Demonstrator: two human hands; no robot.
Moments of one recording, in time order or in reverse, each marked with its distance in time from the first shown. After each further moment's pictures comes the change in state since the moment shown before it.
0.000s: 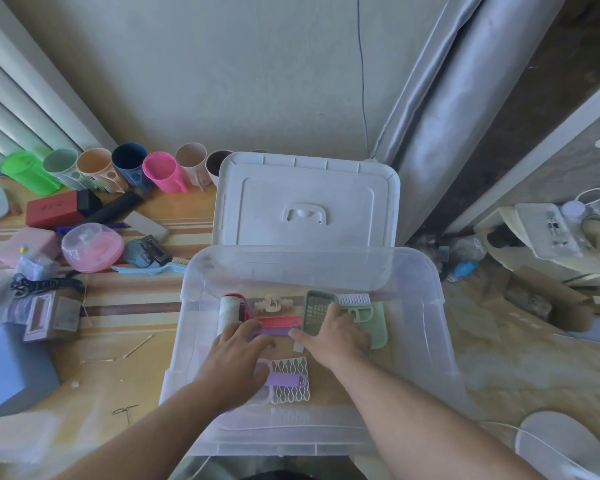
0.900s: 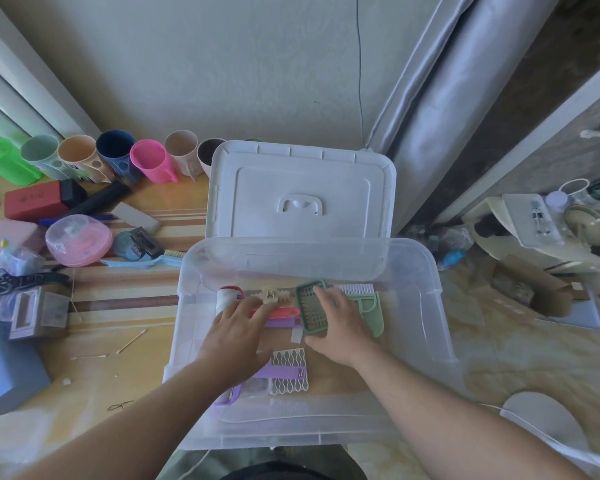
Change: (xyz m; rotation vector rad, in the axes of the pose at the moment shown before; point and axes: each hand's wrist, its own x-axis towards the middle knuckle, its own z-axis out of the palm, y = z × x) left_hand 0.021 0.000 -0.014 0.016 0.026 0.026; right_hand 0.001 0.034 -0.004 0.242 -0.007 -0.402
